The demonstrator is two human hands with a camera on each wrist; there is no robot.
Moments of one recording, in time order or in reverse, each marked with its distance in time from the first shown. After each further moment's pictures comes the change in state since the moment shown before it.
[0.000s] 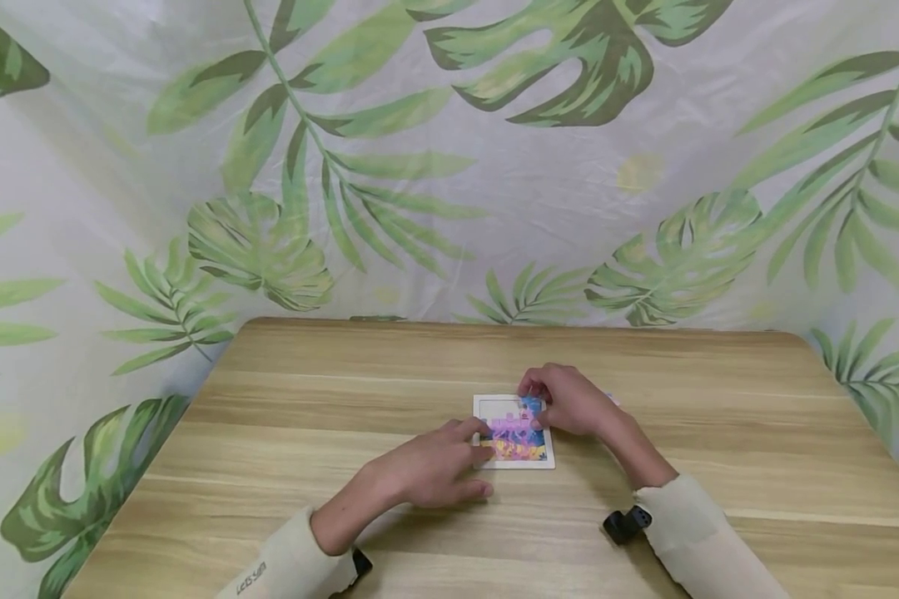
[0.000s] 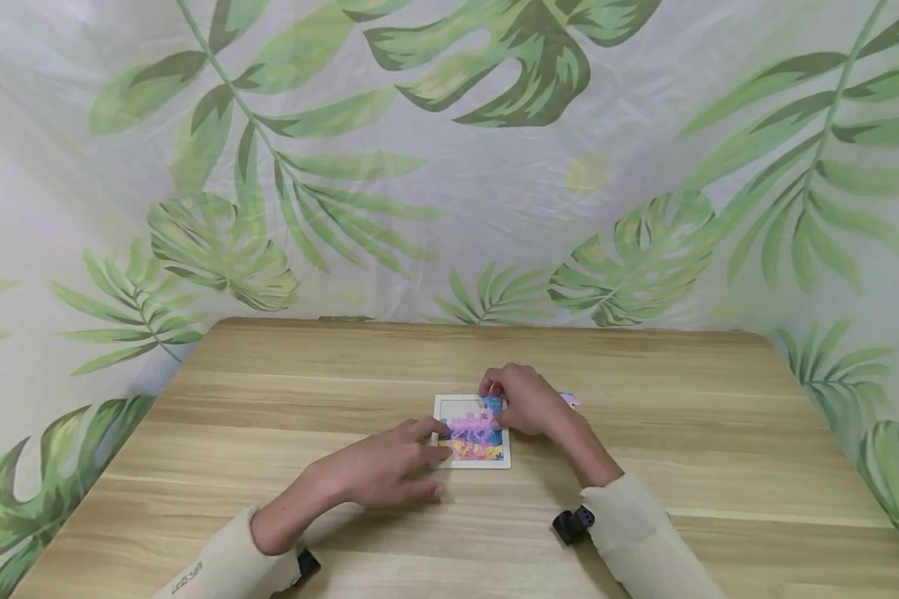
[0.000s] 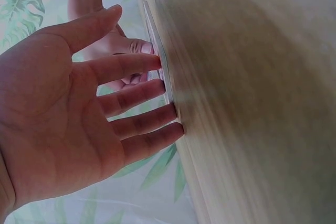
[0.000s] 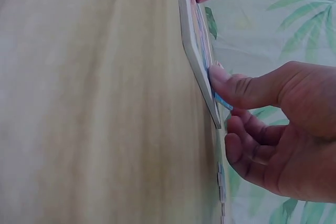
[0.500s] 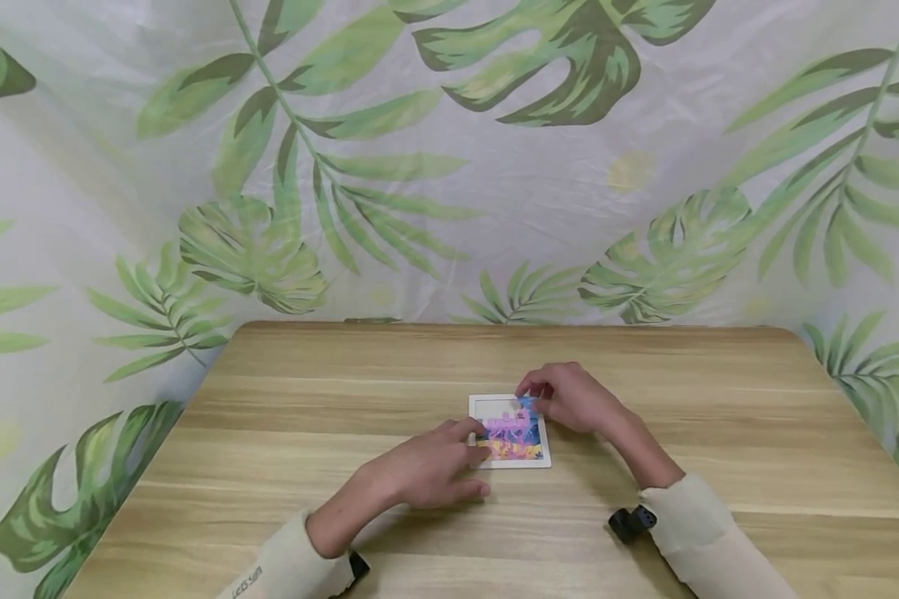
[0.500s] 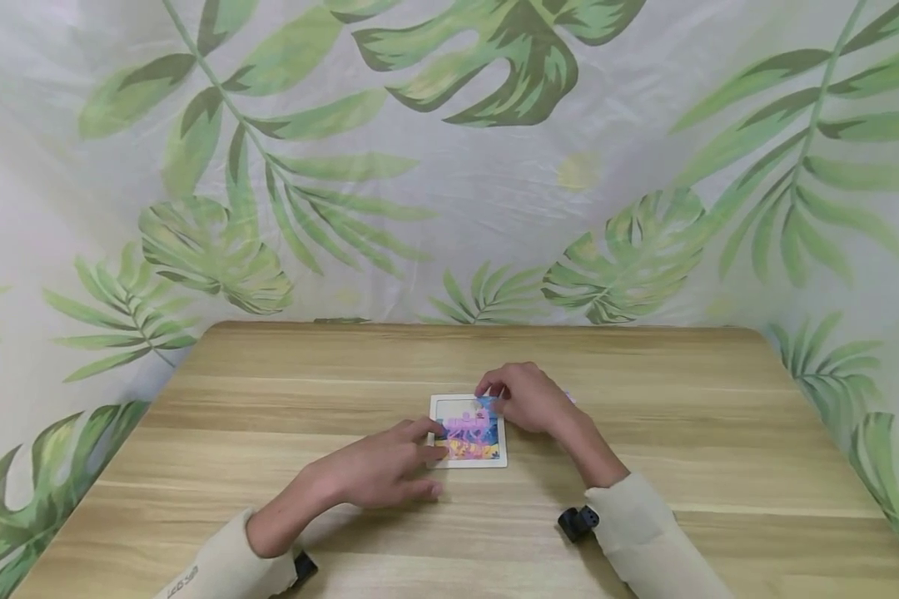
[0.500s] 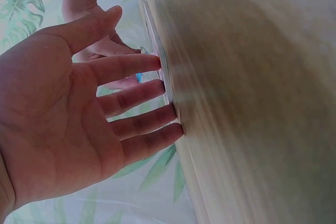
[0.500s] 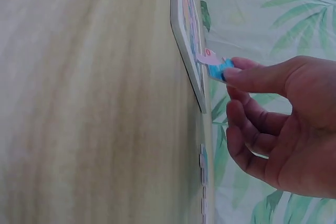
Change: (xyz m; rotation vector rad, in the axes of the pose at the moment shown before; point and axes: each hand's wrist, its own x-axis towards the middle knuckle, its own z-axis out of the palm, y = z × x) left_hand 0.001 0.000 0.000 -0.017 0.001 -0.006; right_hand -0.010 0.002 -0.010 0.010 0.048 -0.048
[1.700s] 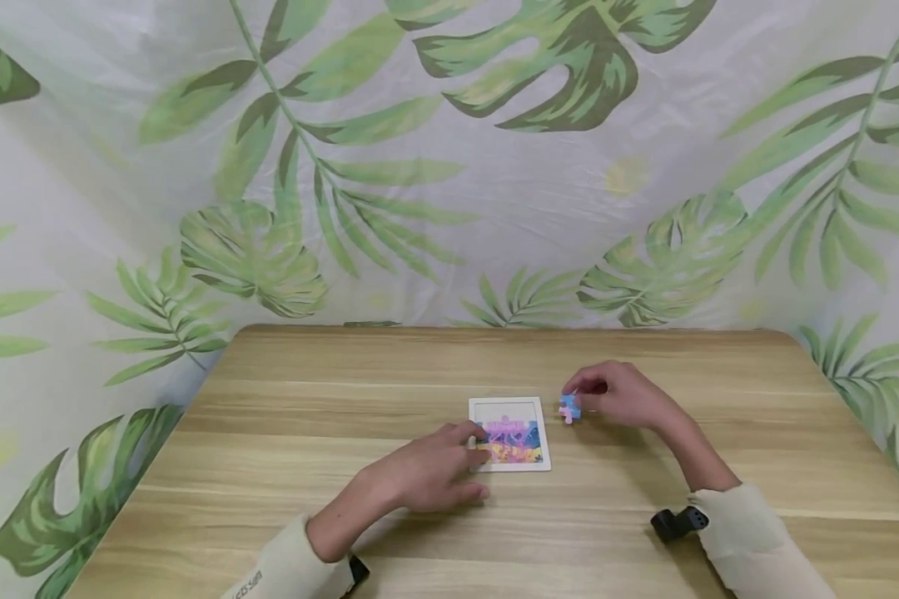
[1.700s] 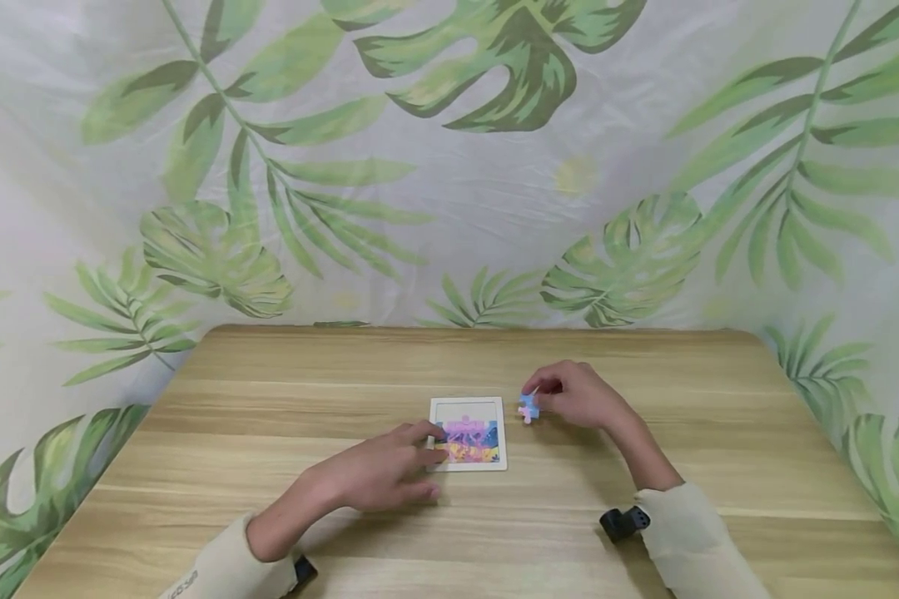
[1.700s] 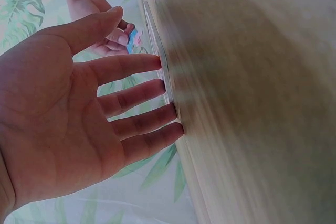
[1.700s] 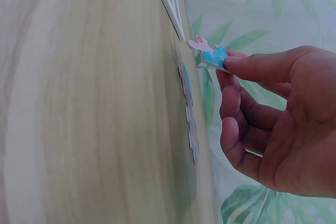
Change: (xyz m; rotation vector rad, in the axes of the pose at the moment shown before) left_hand 0.000 0.000 0.003 0.016 0.019 0.011; right_hand -0.035 0.042 -0.037 0.140 0.019 0.059
